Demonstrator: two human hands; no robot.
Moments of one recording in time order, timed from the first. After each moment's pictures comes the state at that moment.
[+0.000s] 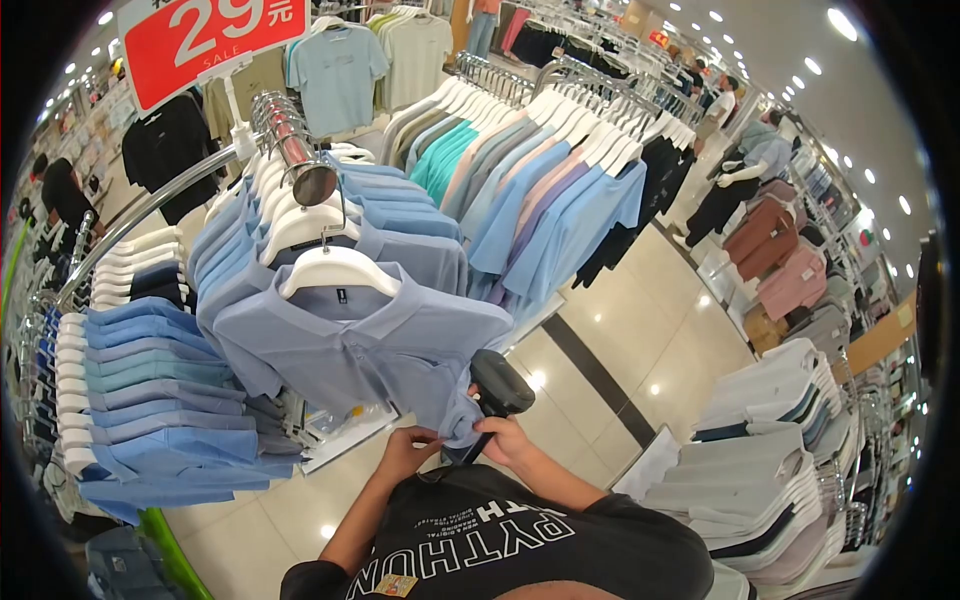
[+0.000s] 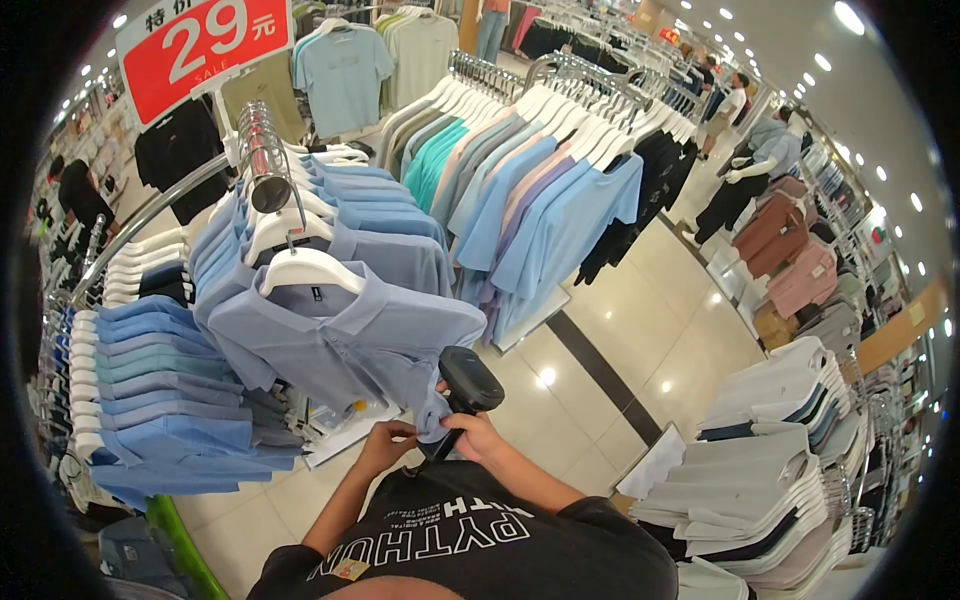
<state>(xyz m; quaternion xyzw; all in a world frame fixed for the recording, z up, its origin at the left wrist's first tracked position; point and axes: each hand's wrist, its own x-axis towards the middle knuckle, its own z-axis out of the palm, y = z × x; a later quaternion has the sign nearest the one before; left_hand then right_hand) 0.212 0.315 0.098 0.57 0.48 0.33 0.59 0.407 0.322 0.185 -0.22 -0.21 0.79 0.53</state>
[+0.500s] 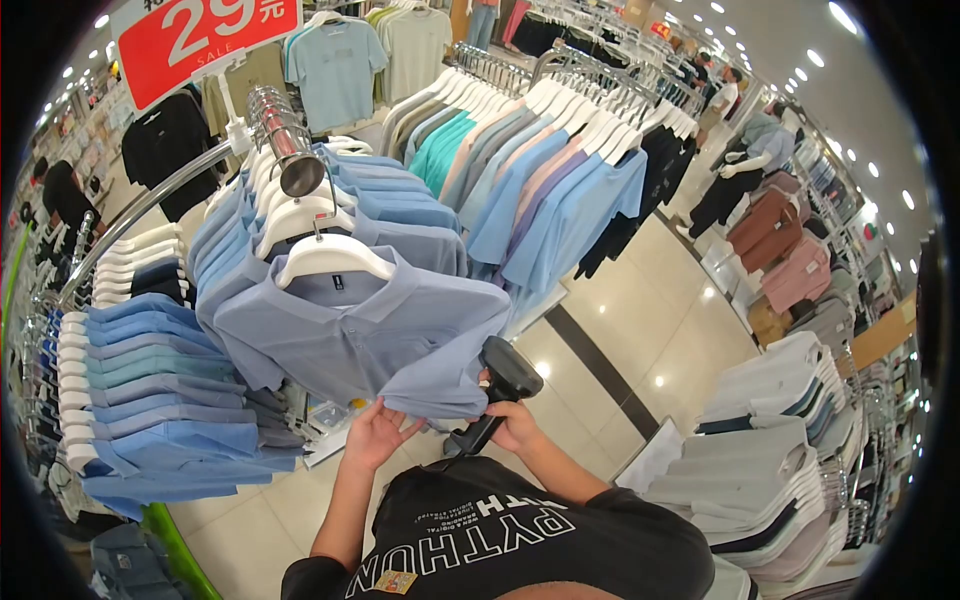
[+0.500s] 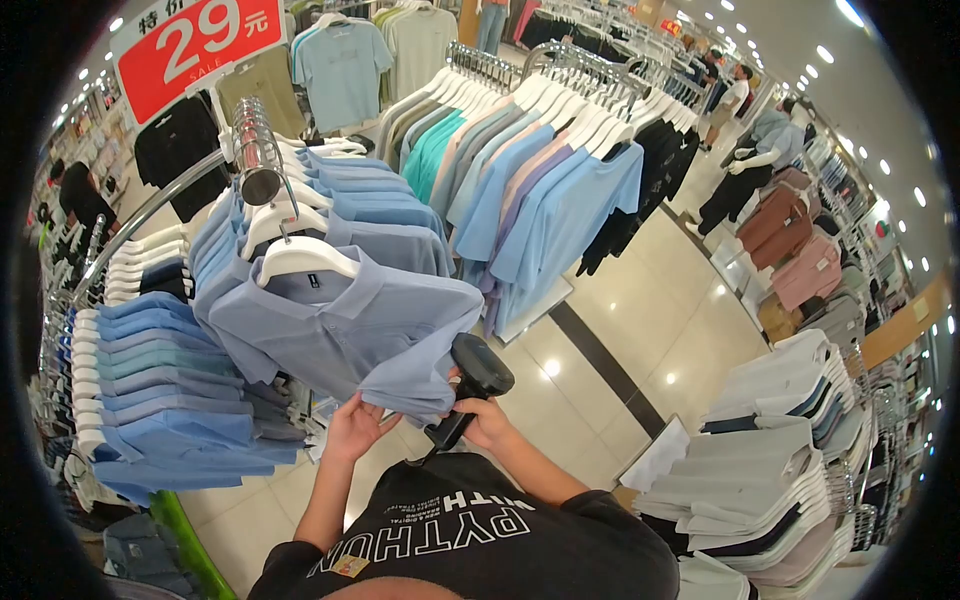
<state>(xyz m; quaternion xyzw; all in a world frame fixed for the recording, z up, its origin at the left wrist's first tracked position) 0.181 0.331 0.135 0.01 0.22 0.48 0.85 0.428 0.328 0.174 -0.18 -0.20 0.80 0.53</state>
